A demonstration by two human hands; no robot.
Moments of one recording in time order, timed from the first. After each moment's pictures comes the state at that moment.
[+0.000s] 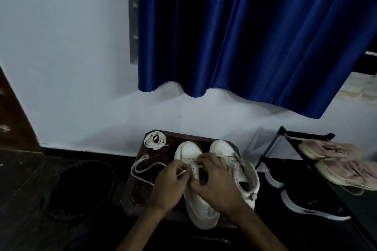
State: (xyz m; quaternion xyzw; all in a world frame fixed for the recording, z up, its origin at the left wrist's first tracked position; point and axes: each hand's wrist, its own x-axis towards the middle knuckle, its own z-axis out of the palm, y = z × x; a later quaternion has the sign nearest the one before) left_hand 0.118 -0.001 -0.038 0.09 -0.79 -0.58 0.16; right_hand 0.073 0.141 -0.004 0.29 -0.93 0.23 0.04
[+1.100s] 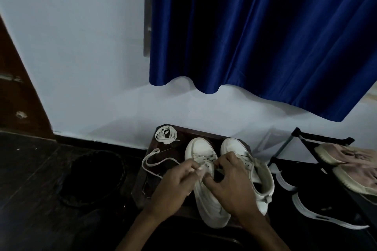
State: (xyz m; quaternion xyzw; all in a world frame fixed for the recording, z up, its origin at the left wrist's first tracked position) left_hand 0.145 -0.012 -0.025 0.00 -0.76 -0.64 0.13; right_hand 0.073 0.143 -0.016 0.25 -0.92 0.27 0.12
